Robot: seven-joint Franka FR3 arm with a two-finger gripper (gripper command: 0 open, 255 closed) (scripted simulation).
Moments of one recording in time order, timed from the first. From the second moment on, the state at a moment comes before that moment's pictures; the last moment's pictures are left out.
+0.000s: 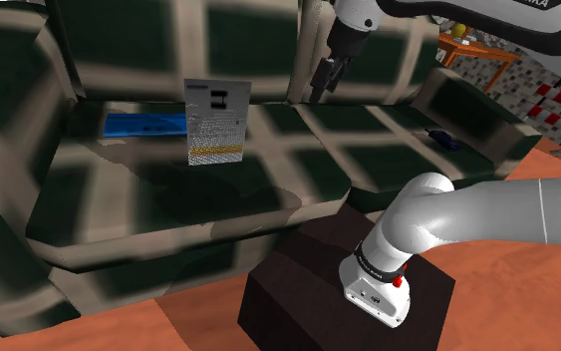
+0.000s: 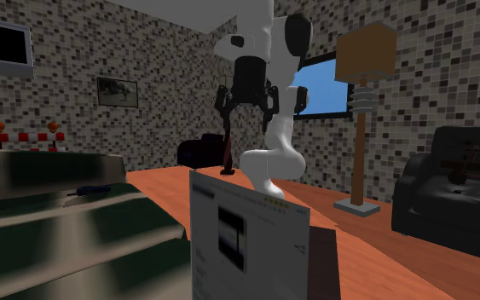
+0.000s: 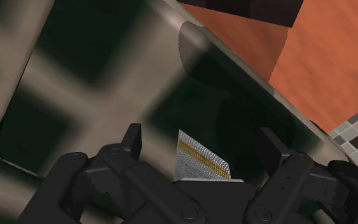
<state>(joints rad) -0.02 -0.83 0.07 -2.33 0.00 1.63 -0.13</state>
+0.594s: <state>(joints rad) 0.07 -0.55 -0.06 -2.16 -0.03 1.72 -0.50</state>
